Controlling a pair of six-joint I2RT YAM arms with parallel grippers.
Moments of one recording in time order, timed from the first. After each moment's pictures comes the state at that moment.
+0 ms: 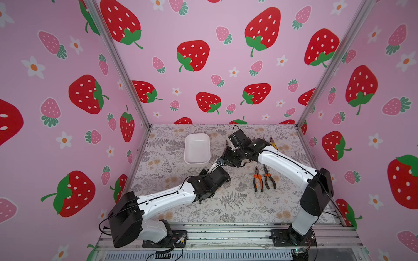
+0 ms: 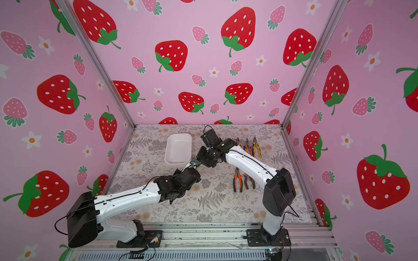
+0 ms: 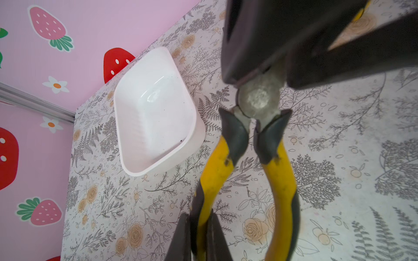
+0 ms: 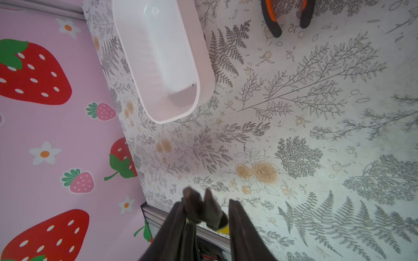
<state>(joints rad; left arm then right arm) -0.97 1.36 0.91 -0.50 -0.72 -0.19 0.77 1.75 1.59 -0.84 -0.14 1.12</state>
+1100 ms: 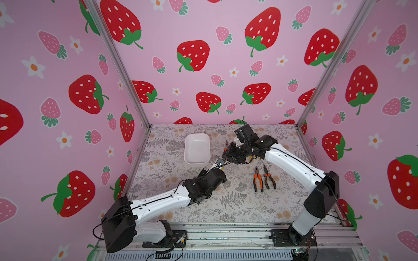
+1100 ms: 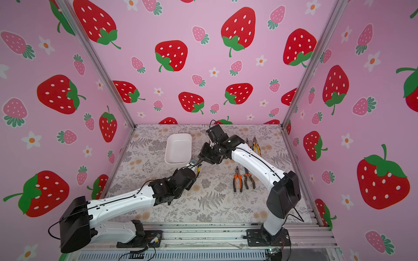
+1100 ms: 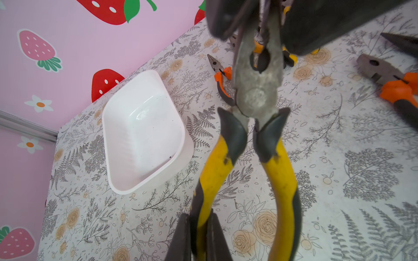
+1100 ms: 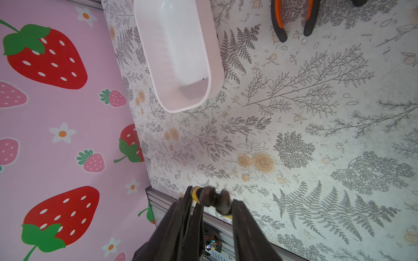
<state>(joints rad) -0.96 1.28 0.83 -0.34 -0.64 -0.09 0.72 1.71 1.63 -0.85 -0.25 1.04</state>
